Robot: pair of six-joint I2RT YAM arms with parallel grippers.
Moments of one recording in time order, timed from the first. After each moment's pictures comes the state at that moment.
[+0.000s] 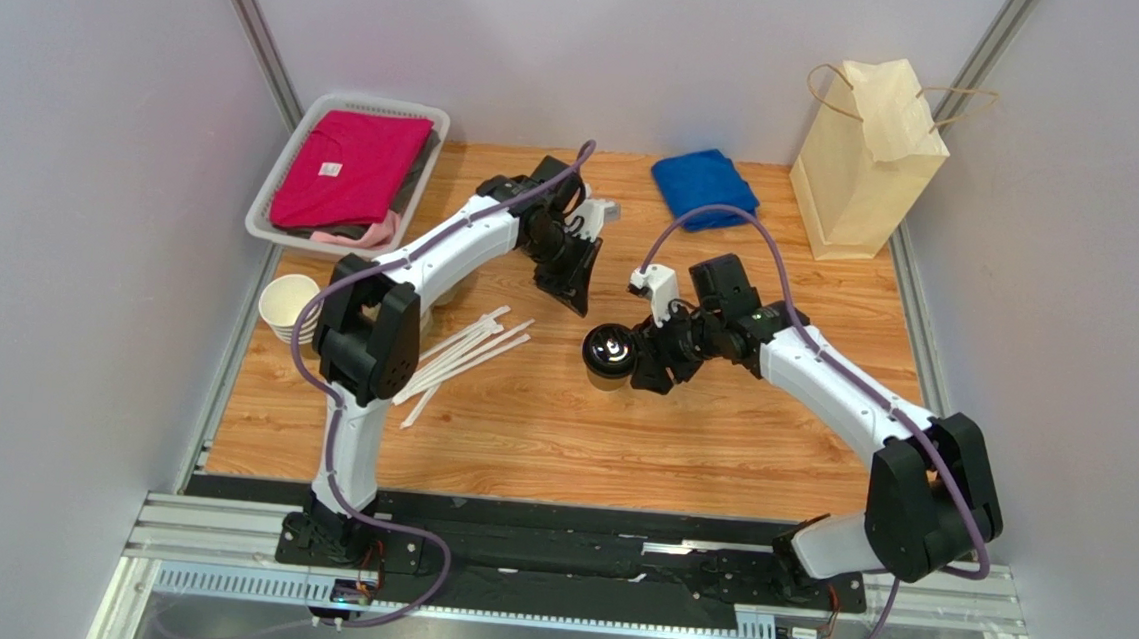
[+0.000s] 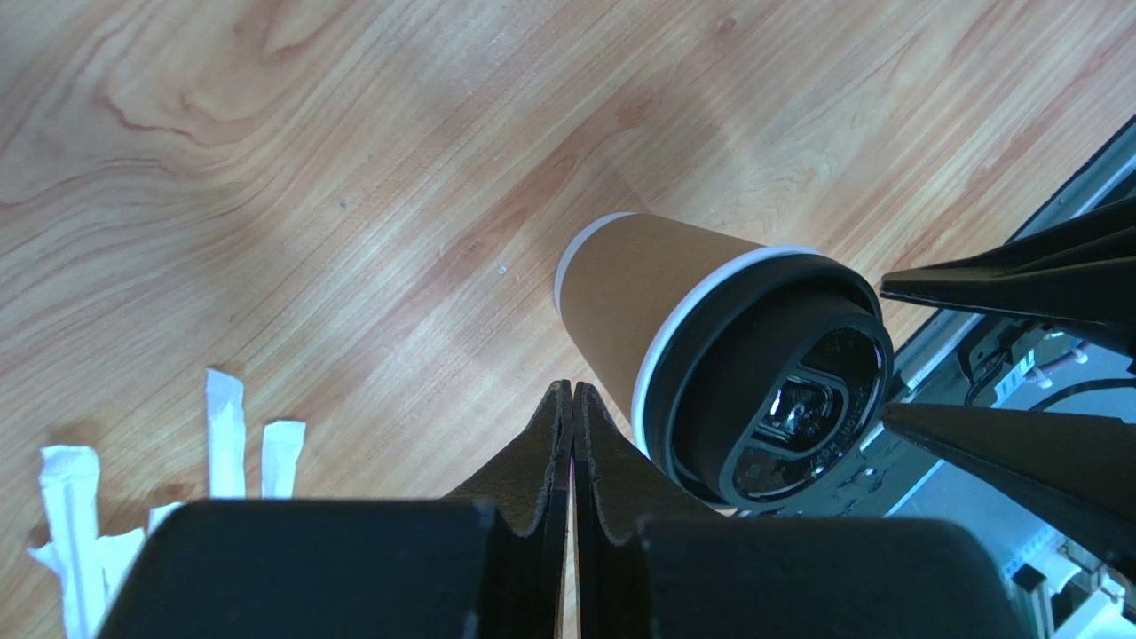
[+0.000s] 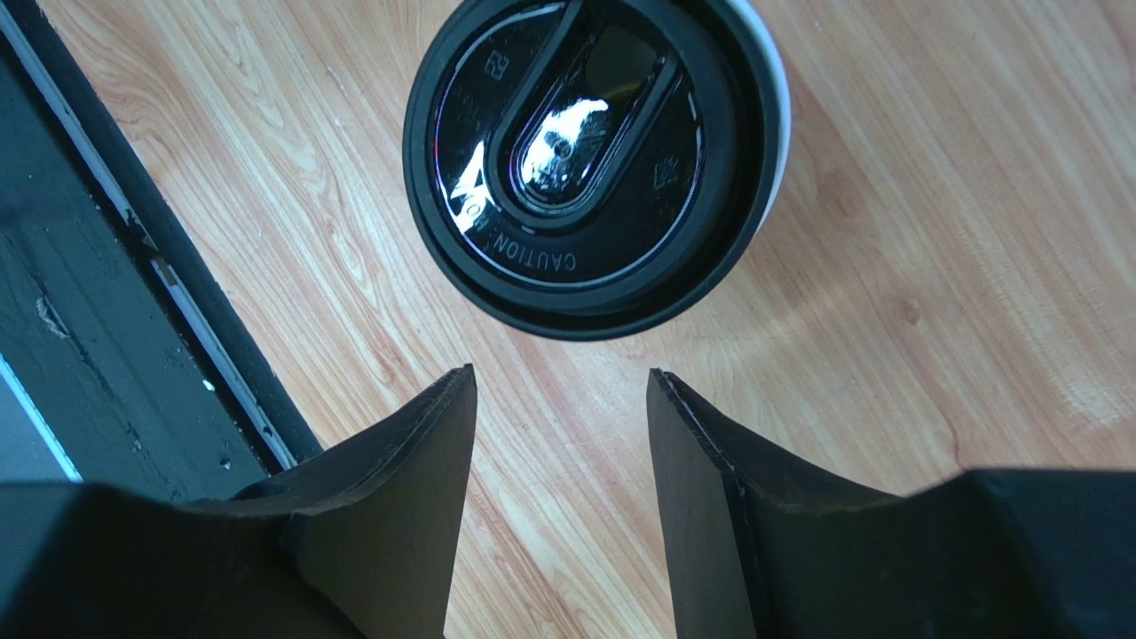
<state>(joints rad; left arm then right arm) -0.54 2.06 1.81 -0.89 0.47 -0.08 0.49 1.43 0.99 -0.53 -0.50 -0.24</state>
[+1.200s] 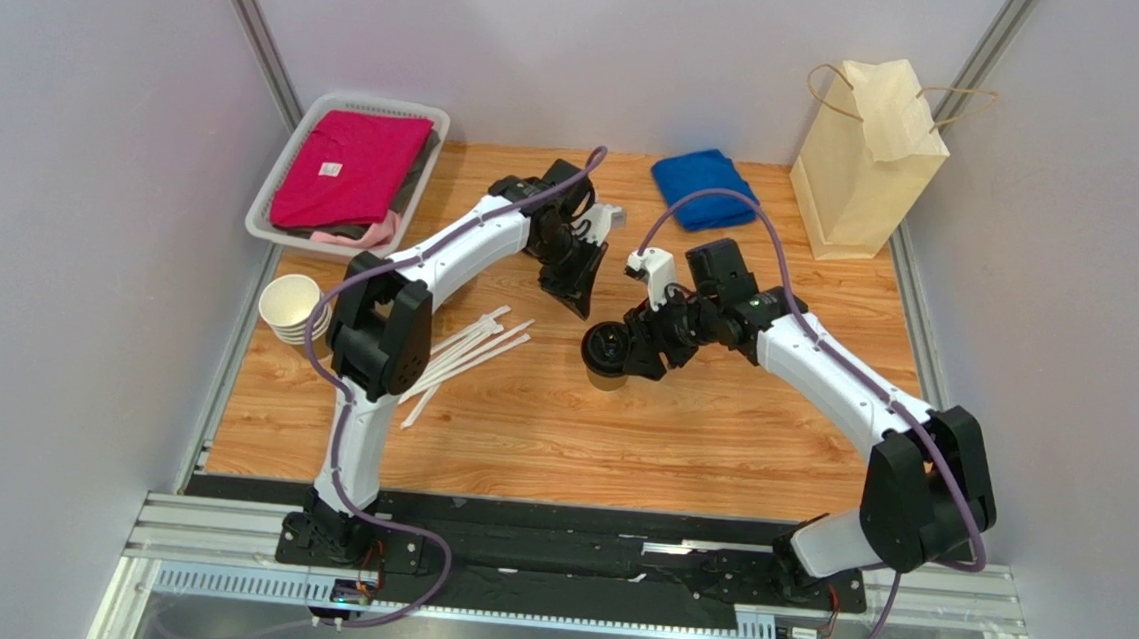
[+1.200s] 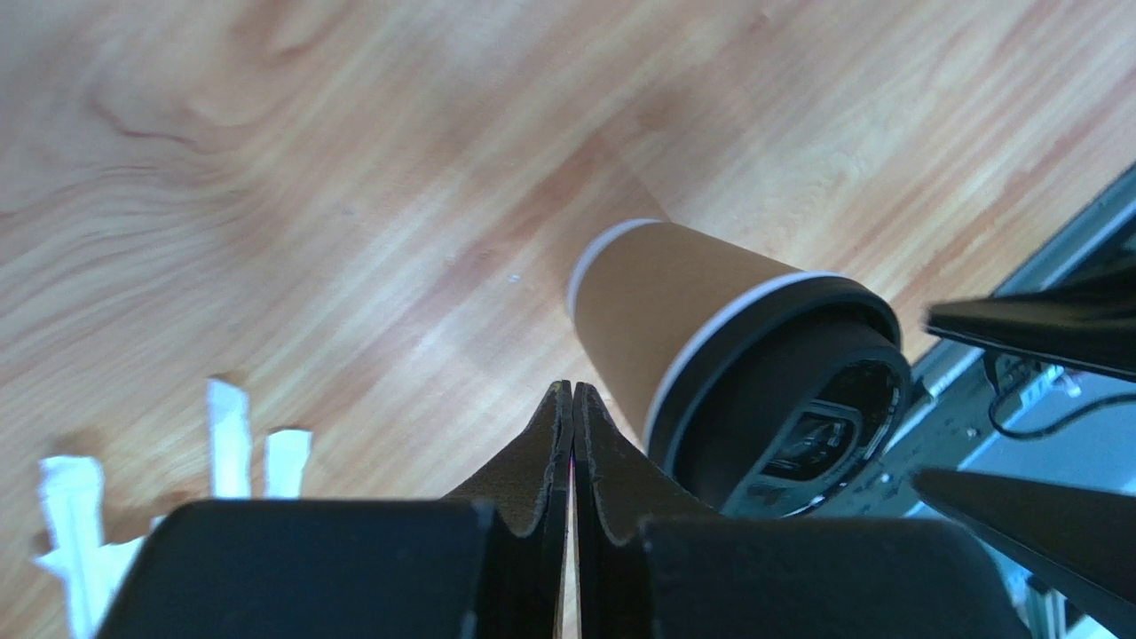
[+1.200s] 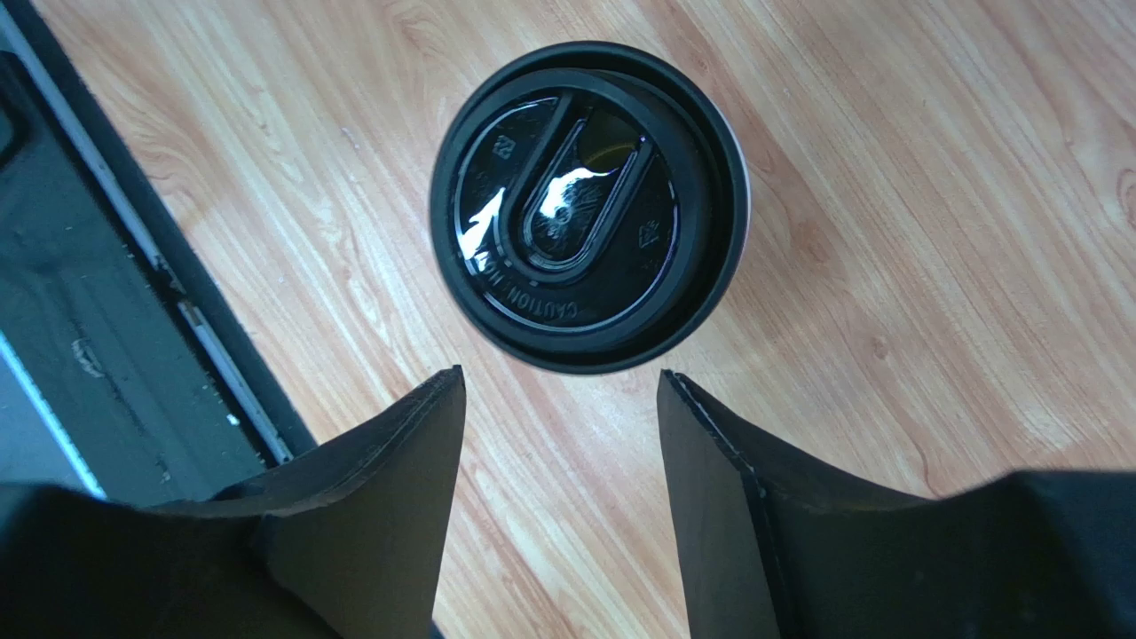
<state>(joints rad) -0.56 2.12 1.87 -0.94 0.44 -0.08 0.49 1.47 1.06 -0.53 -0.49 -0.20</state>
